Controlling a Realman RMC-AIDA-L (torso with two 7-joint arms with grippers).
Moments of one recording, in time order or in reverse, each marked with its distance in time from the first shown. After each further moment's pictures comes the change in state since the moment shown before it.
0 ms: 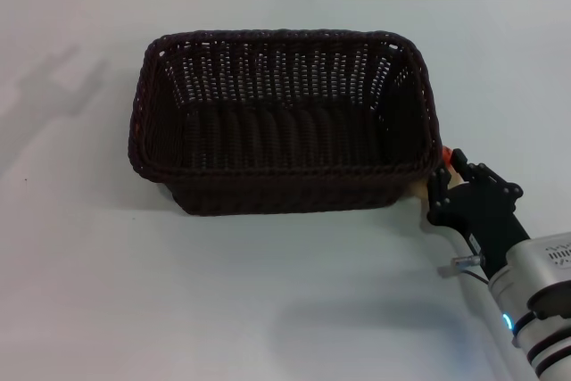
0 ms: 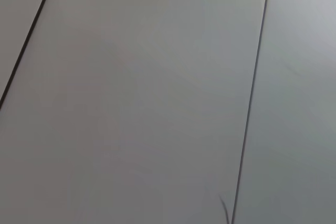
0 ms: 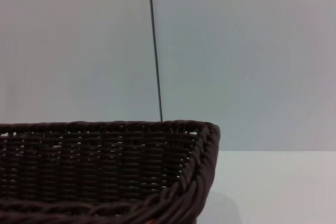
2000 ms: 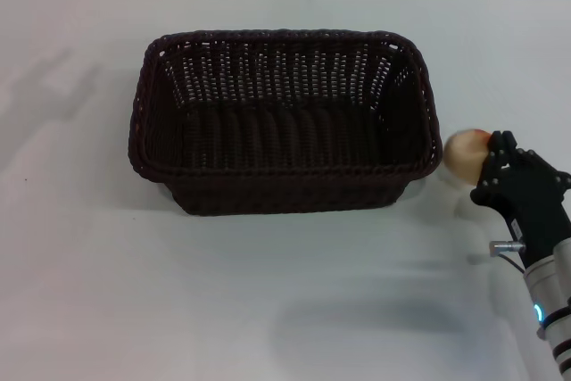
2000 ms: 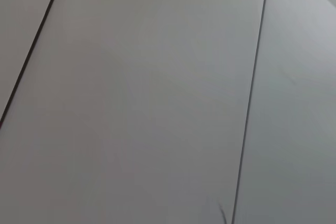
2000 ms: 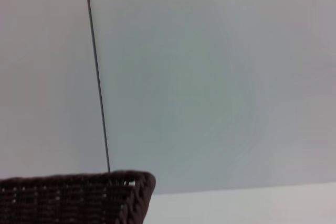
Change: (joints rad) left arm 0.010 0.002 -0.026 -0.002 -0.010 -0.032 -0.003; right arm -0.040 0.000 0.031 0.016 0.040 -0.139 -0.008
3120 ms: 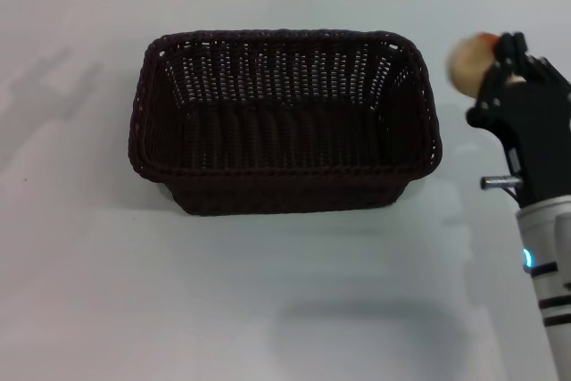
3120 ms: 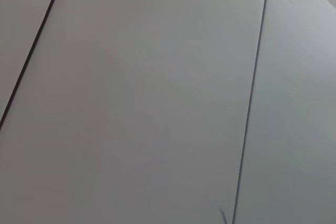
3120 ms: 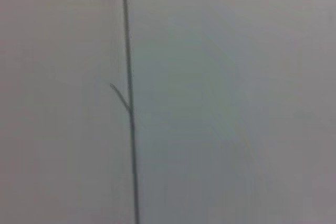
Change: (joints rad) left arm -0.003 0.002 -0.002 0.001 0.000 0.002 -0.004; right arm 0.081 -0.003 0.003 0.109 -0.064 -0.231 -0.121
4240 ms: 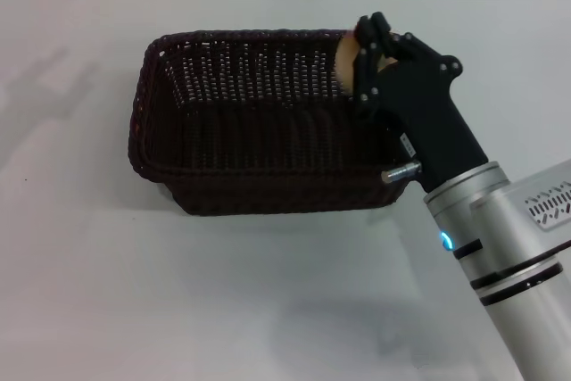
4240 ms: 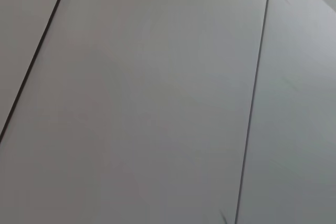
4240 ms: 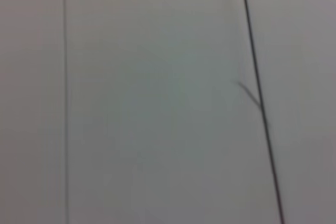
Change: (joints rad) left arm -0.001 -0.002 -0.015 -0.006 -0.001 -0.005 -0.009; right arm 0.103 -0.004 0.021 0.037 -0.207 0.192 0.104
